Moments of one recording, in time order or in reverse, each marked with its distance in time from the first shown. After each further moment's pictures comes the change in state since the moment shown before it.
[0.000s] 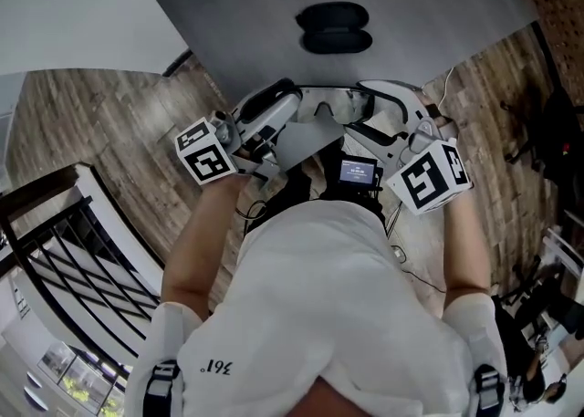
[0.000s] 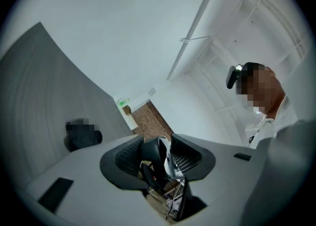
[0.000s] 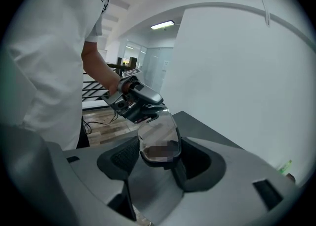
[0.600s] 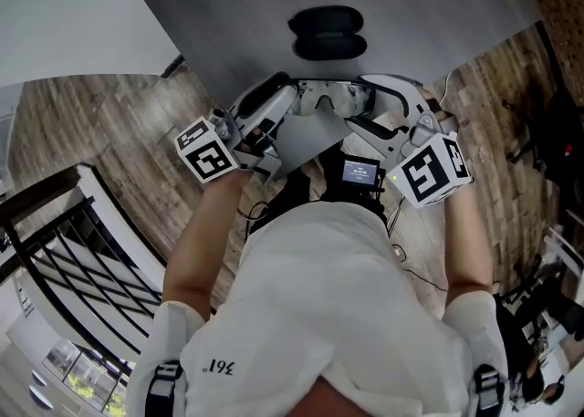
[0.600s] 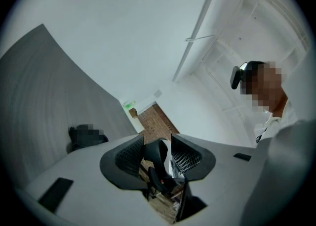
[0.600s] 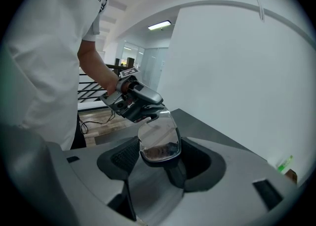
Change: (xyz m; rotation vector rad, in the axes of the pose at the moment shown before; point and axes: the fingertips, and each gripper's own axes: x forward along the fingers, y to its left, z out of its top) left arm 0.012 0.029 0.012 -0.002 -0.036 0.066; right arm 0.013 -0.022 -0.017 0.020 -0.005 -0.002
